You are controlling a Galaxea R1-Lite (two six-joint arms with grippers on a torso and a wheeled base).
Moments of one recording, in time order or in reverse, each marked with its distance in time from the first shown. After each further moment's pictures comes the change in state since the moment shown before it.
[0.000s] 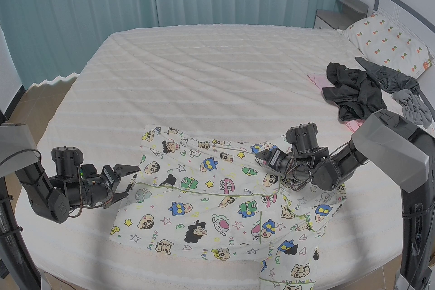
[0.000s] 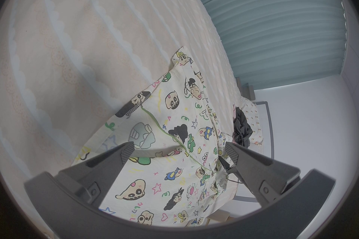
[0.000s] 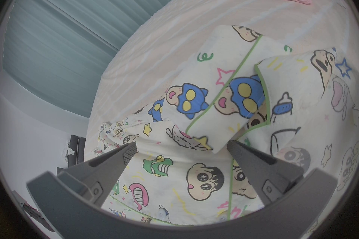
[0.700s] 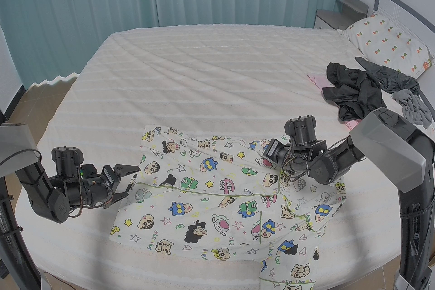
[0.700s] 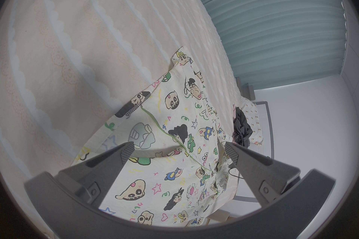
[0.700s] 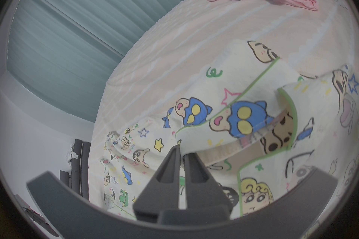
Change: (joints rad) left arm 0.000 0.002 -0.001 0.000 0.000 0.000; right arm -0.005 0.024 -0.092 0.000 -0.003 -0.001
